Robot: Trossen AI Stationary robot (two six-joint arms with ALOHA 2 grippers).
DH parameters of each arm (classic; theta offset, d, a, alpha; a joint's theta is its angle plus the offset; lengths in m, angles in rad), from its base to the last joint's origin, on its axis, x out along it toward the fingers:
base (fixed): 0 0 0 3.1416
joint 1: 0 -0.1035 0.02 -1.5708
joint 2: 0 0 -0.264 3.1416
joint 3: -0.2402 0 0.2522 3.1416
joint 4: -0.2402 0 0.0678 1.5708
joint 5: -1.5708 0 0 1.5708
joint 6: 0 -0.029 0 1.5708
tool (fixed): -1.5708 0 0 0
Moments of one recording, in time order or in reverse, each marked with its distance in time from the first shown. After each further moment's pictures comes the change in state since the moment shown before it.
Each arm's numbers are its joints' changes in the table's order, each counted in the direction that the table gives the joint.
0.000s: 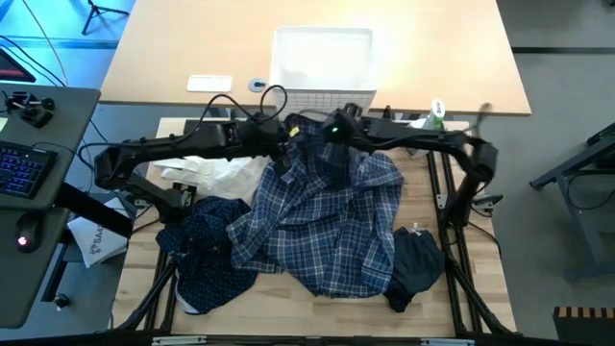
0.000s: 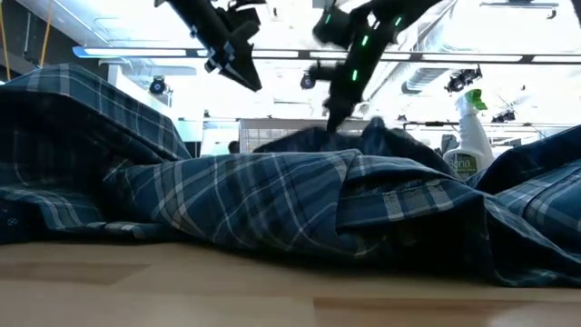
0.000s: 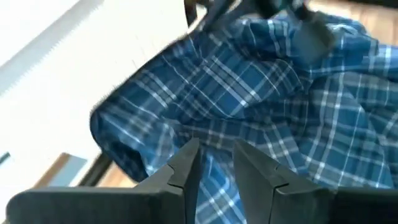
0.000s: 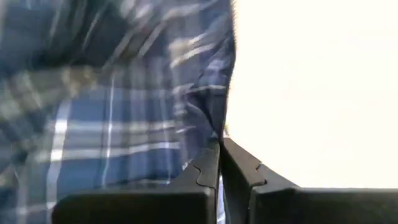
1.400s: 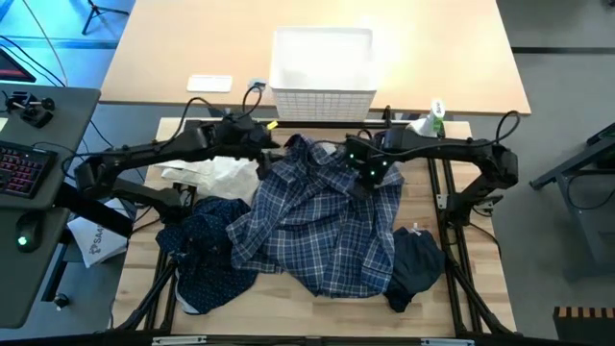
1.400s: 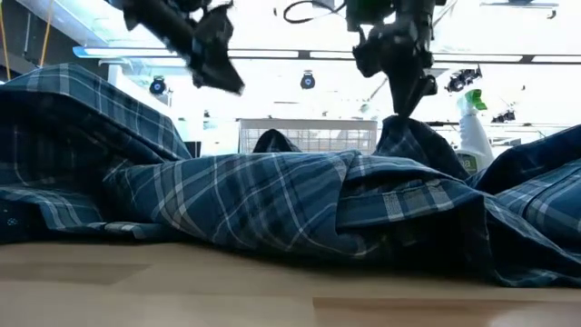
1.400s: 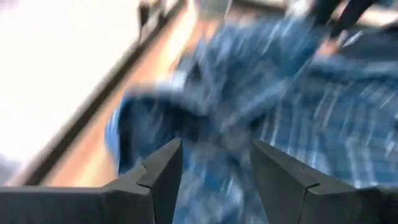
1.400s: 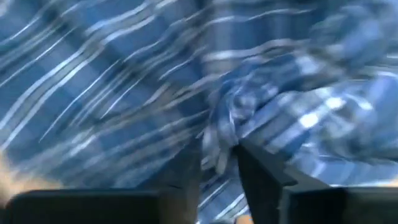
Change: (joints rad) left arm -0.122 0.180 0.253 0.193 0.340 -0.035; right arm -0.124 0.145 0.019 -0.643 -0.654 -0.725
